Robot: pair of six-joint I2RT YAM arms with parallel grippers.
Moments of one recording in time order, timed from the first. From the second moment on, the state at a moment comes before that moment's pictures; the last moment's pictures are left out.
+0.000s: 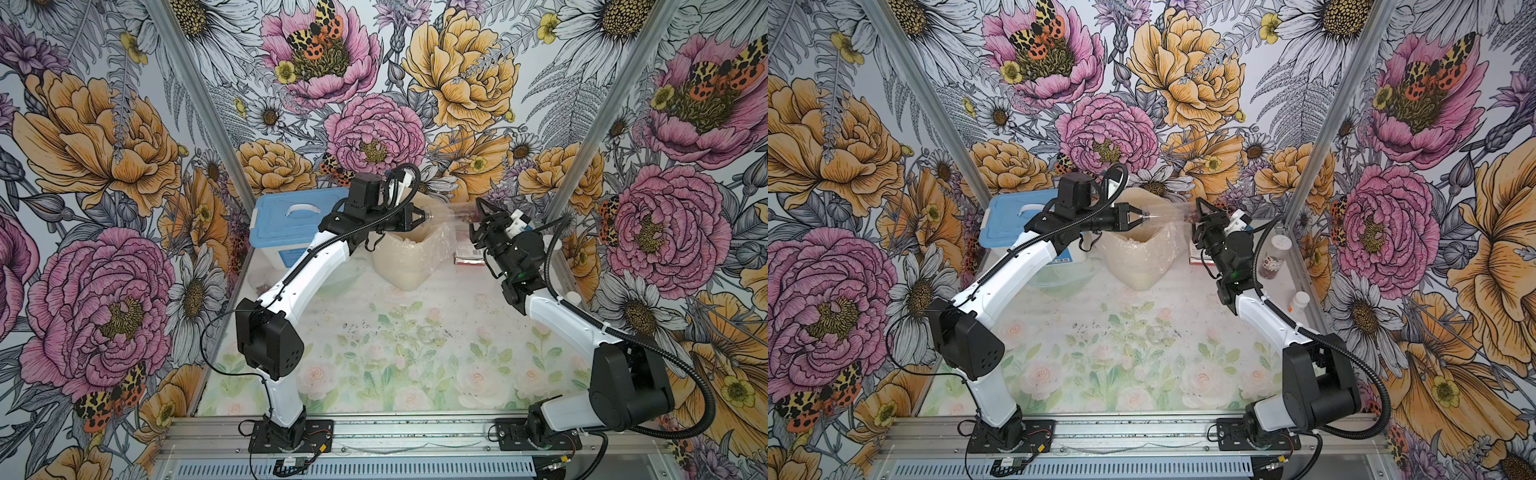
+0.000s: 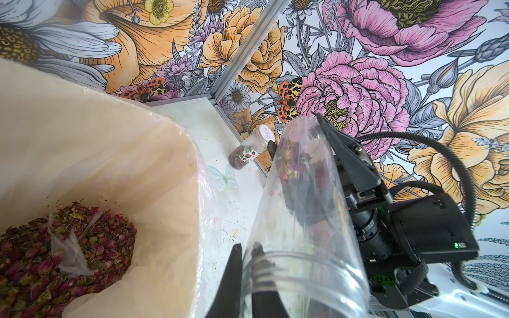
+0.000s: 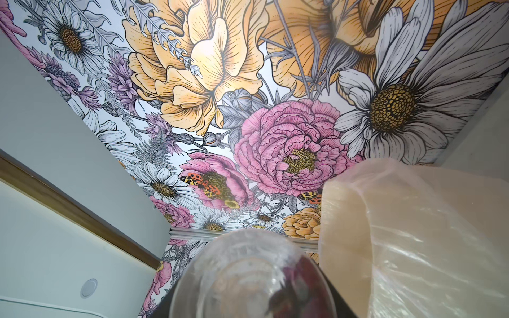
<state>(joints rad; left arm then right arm) -0.50 1.81 1.87 -0.48 0.60 -0.47 0.26 1.44 0.95 0.69 -0.12 1.66</state>
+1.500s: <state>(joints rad) -0.23 1.08 0.97 -0.31 0.56 -0.38 0.26 1.65 1.26 0.47 -0.03 1.36</state>
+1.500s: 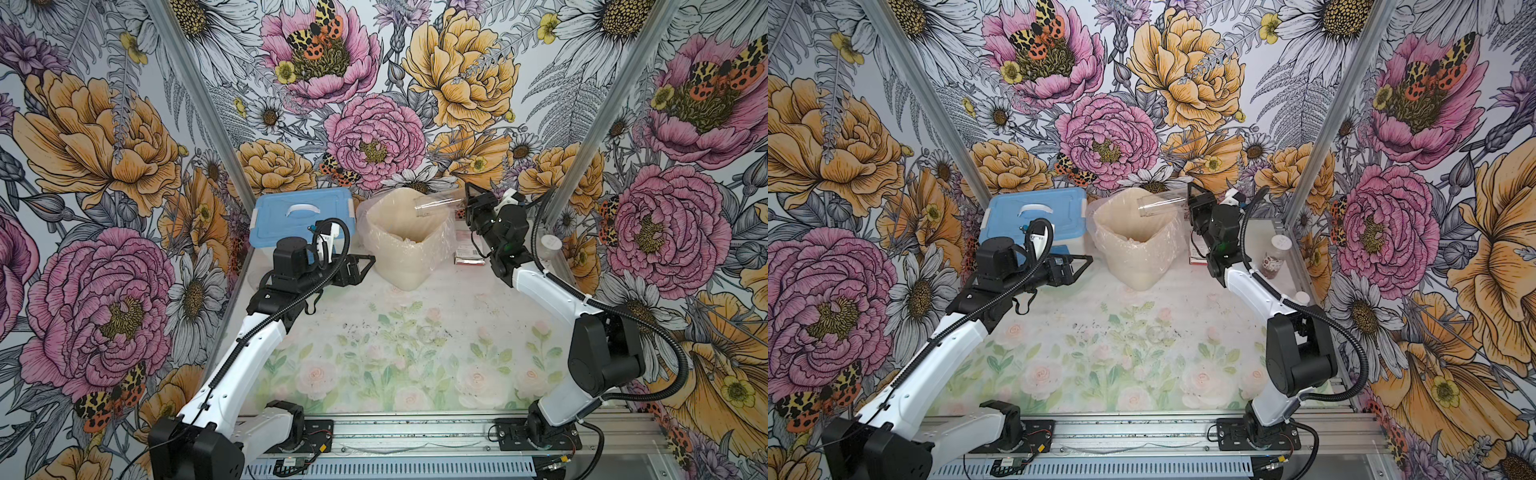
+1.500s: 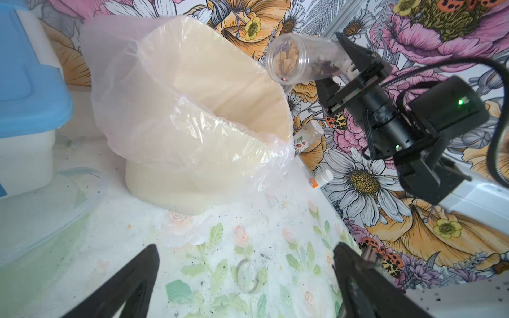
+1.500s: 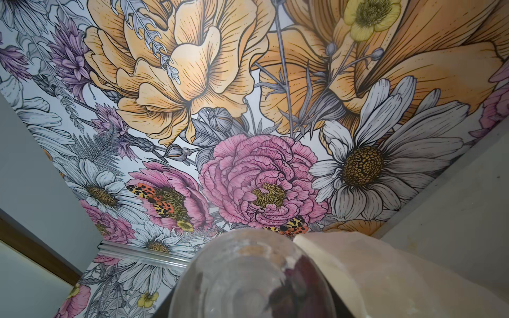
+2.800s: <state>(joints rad) -0.17 0.92 0.81 -0.35 0.46 -0.27 0.36 1.75 1.66 0.01 0.04 0.63</state>
